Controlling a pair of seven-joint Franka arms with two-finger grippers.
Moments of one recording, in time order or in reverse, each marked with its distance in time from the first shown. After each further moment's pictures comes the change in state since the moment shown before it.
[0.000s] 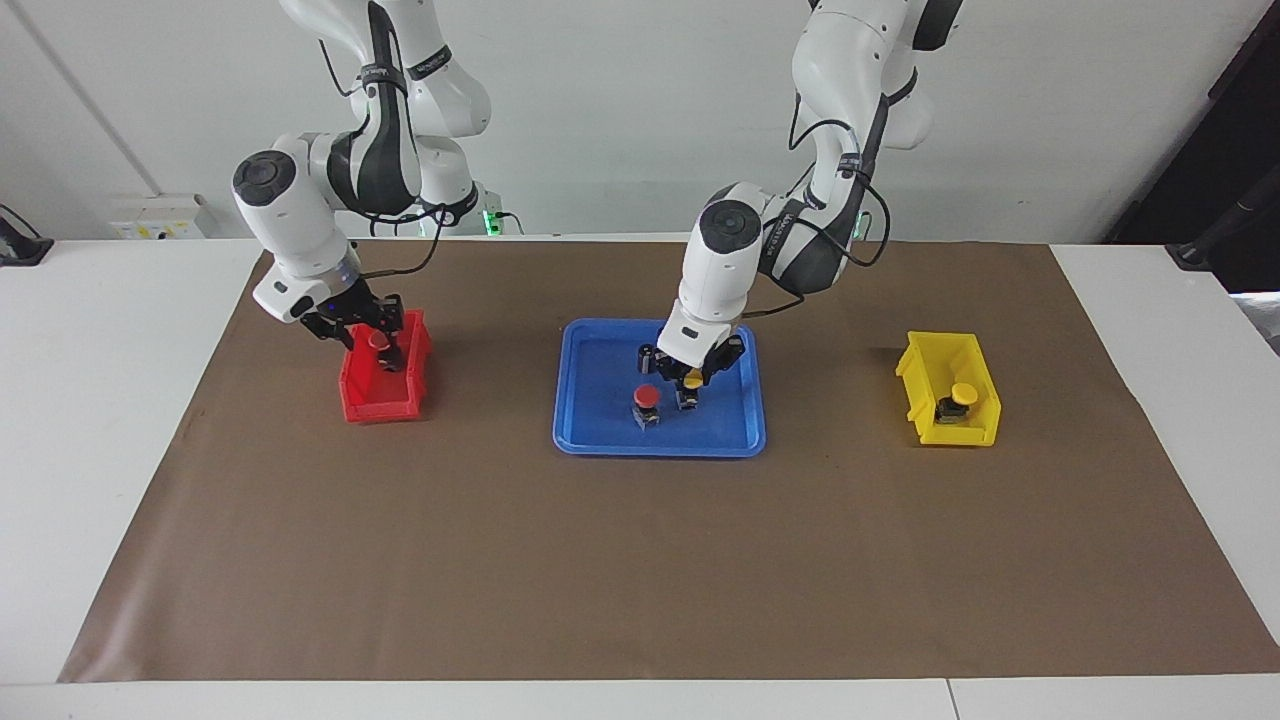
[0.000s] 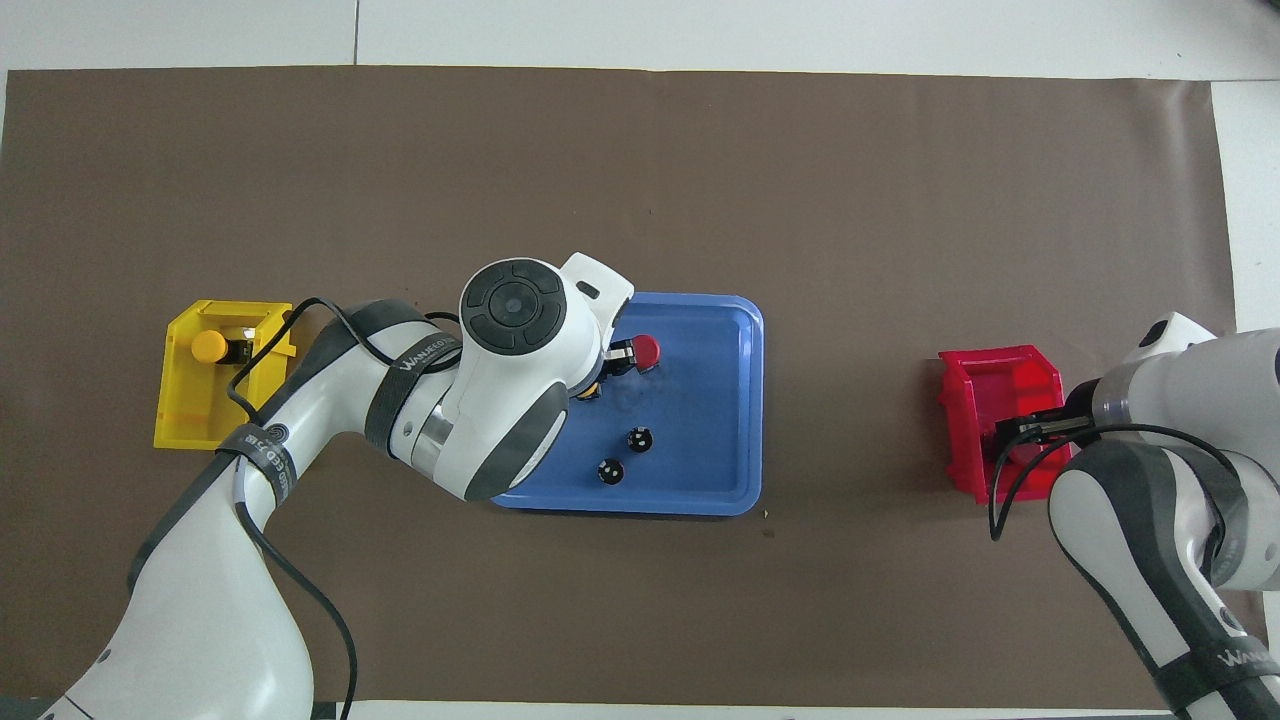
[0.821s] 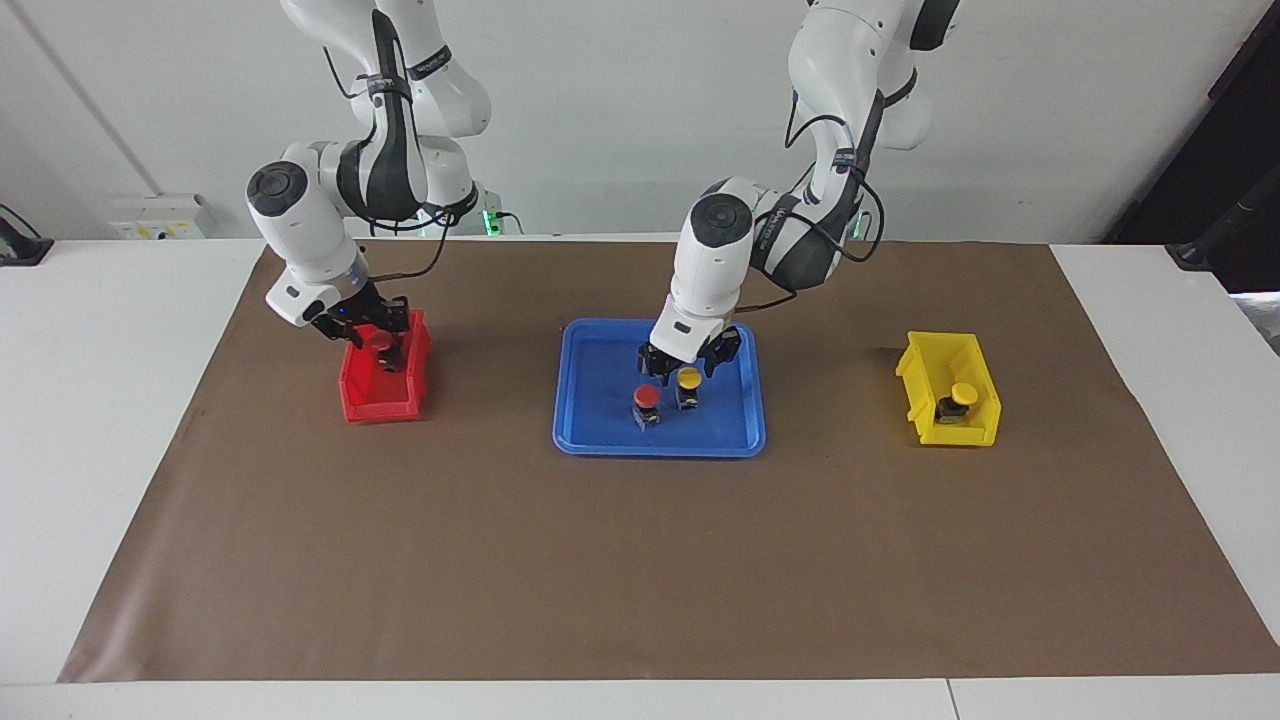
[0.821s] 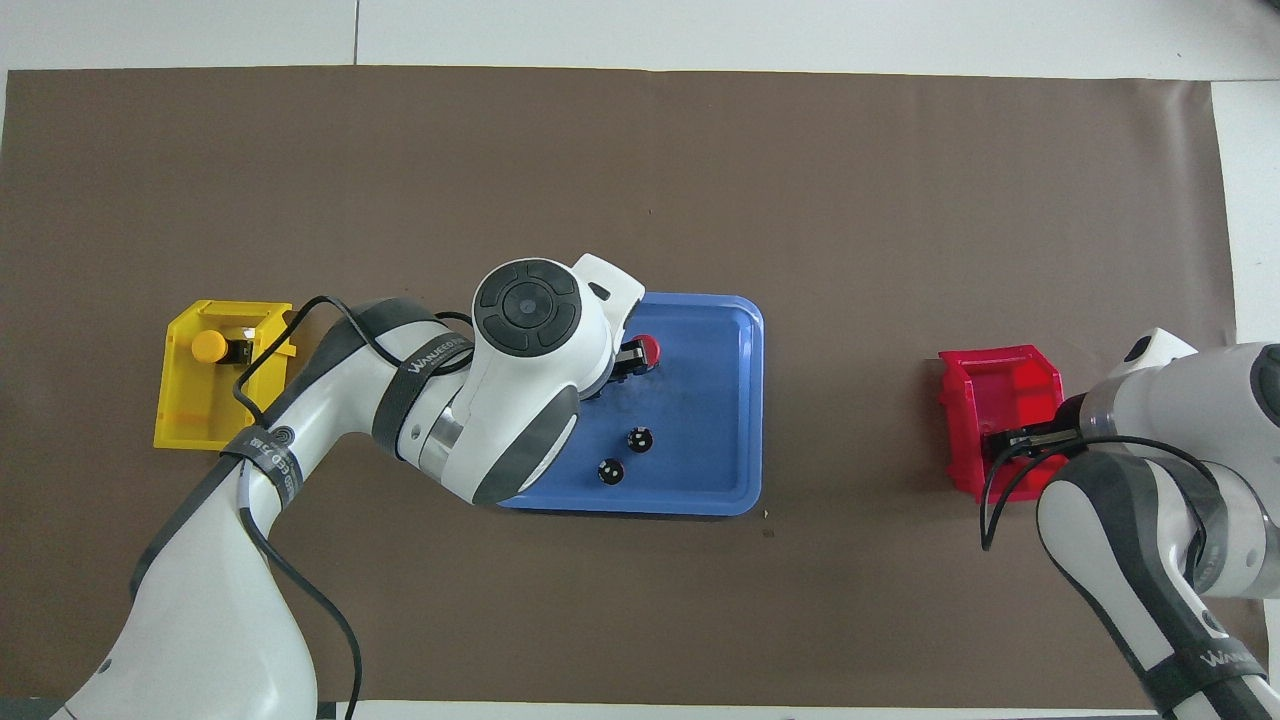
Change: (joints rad) left arm -0.016 -0.013 0.004 0.034 0.001 -0.067 -0.025; right arm 0.000 -0.001 0.001 -0.027 0.000 0.007 -0.002
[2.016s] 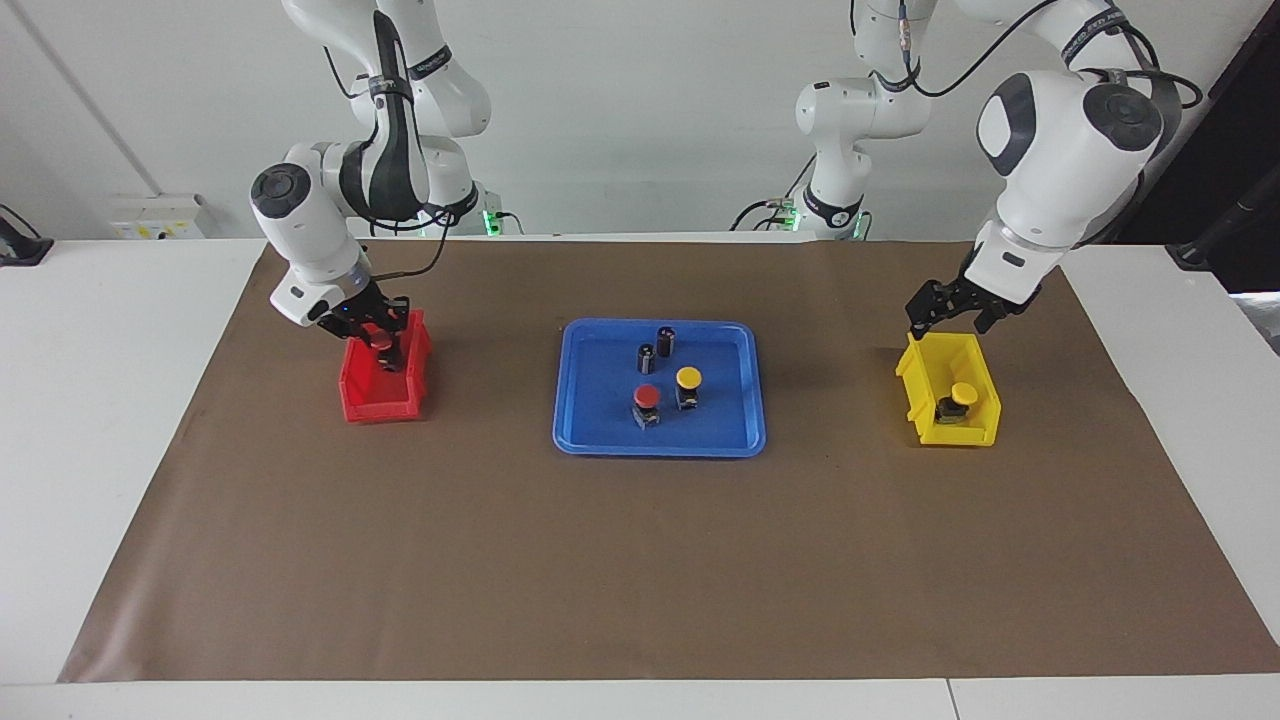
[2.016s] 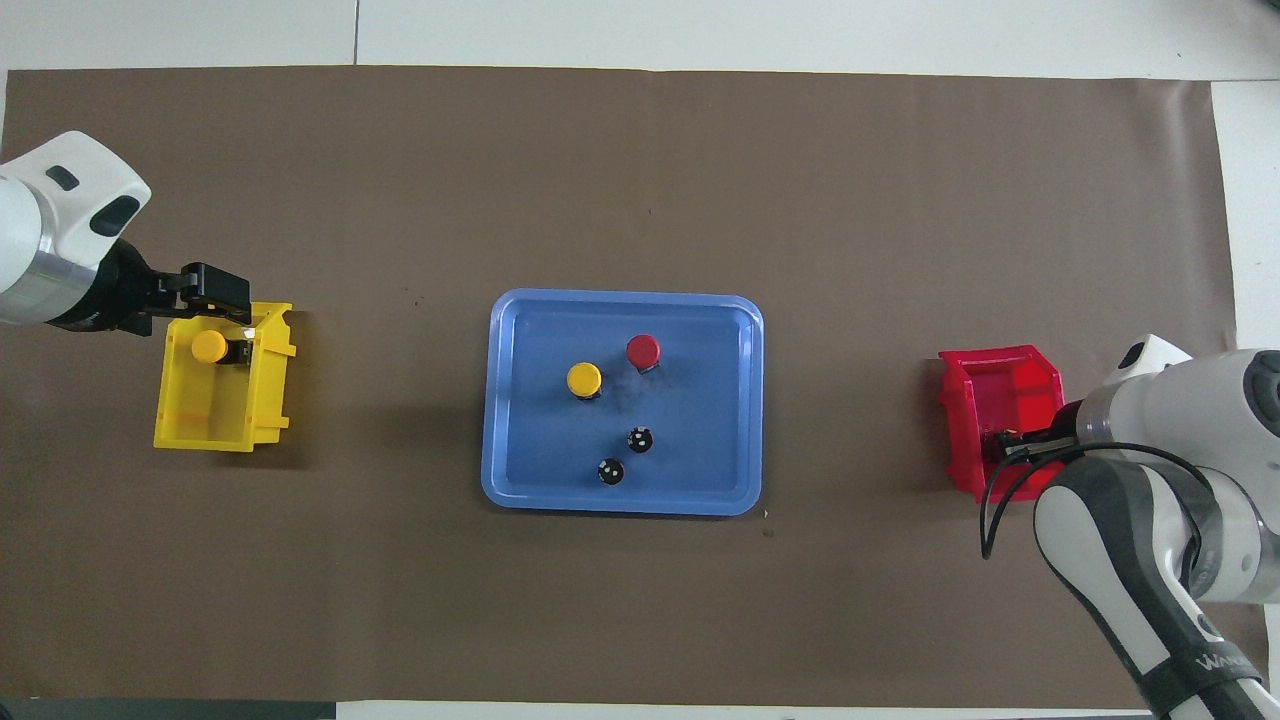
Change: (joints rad) left arm 0.551 -0.302 0.036 0.006 0.010 -0.327 0.699; right arm 0.000 -0.006 0.000 -0.017 0.000 0.000 -0.035
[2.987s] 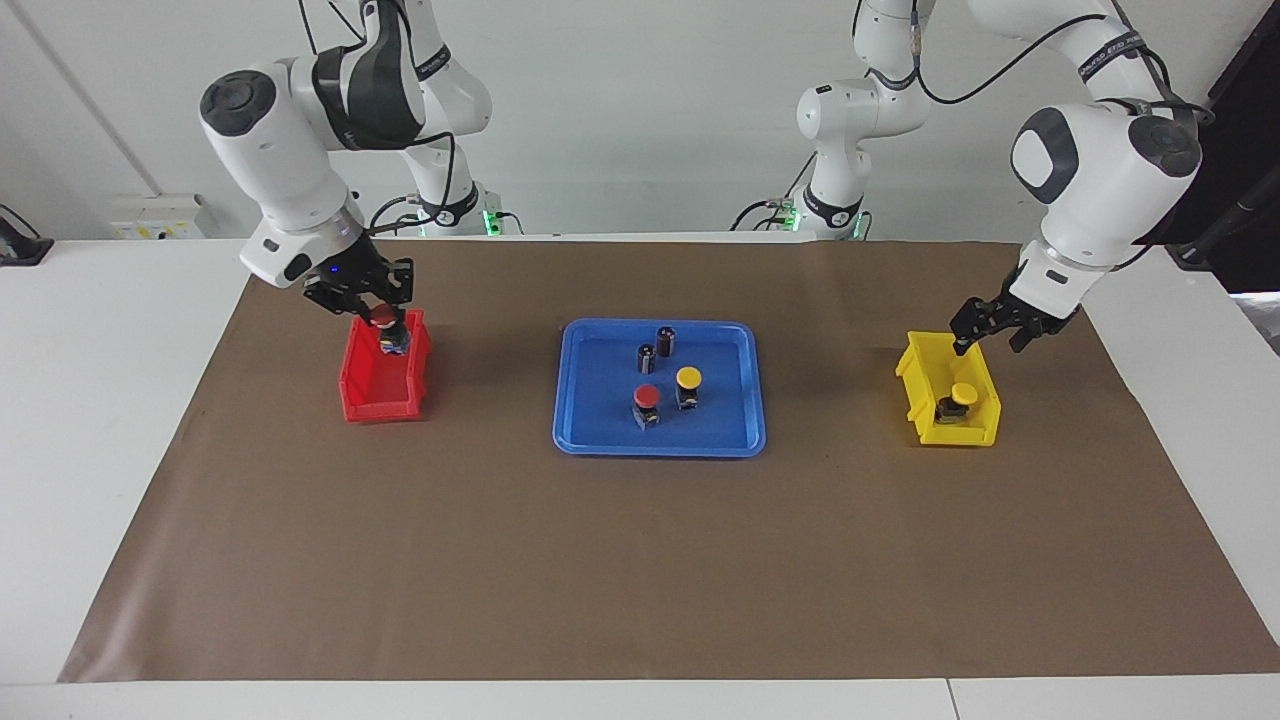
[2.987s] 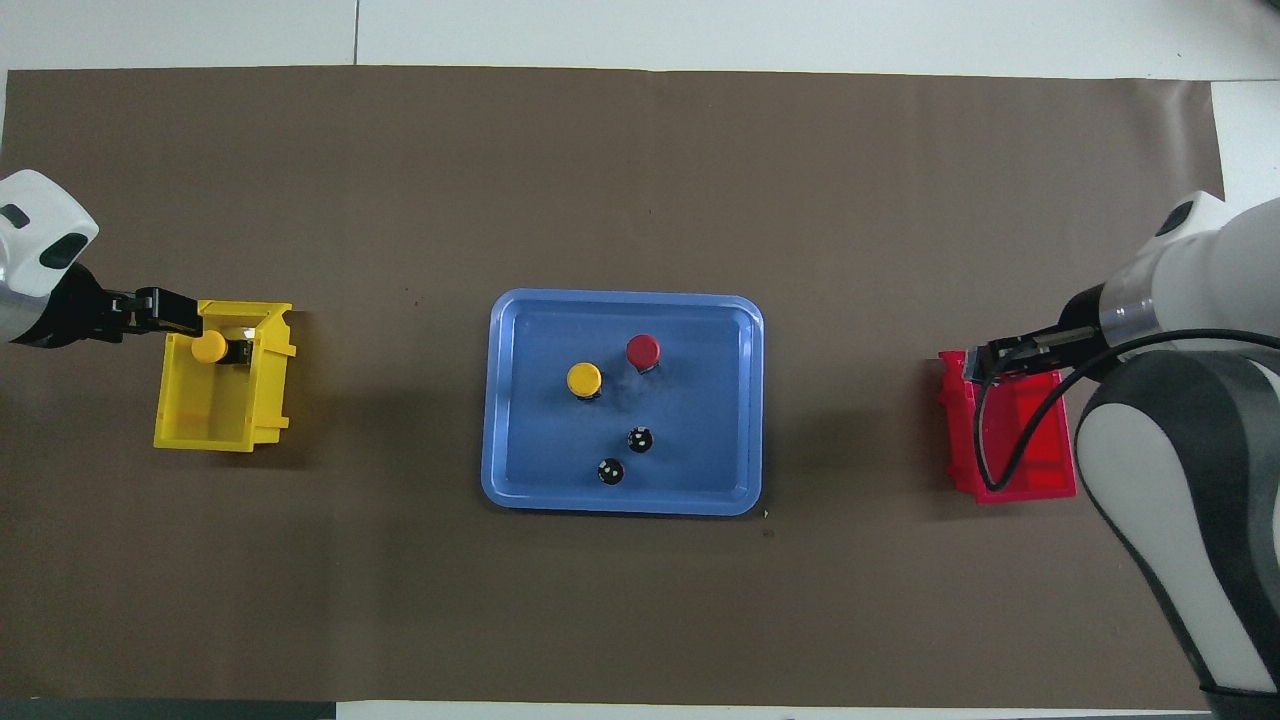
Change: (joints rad) left arm 0.124 -0.004 -0.001 -0.147 0.000 0.180 0.155; right arm 0.213 0.093 0.021 0.562 0.066 -0.398 0.269
